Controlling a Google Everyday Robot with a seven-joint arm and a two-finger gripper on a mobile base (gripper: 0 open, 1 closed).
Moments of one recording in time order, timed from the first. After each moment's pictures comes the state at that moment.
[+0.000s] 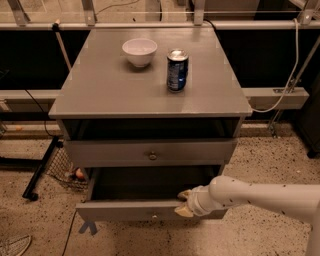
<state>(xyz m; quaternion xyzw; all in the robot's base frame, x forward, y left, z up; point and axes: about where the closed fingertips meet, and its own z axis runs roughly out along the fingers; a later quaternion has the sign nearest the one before) 0.508 -0.090 0.417 -0.53 0.80 0.16 0.24</state>
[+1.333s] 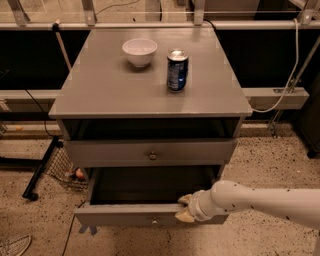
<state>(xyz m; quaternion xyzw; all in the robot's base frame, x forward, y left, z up) 0.490 -0.091 0.417 -0.52 0.80 0.17 0.24</state>
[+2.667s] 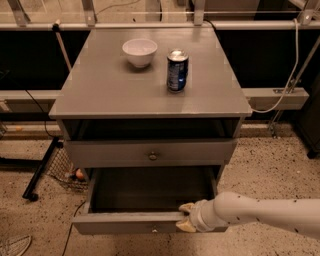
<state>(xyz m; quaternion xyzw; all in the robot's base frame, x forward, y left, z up) 0.454 -0.095 0.412 -0.52 0.81 0.17 0.23</state>
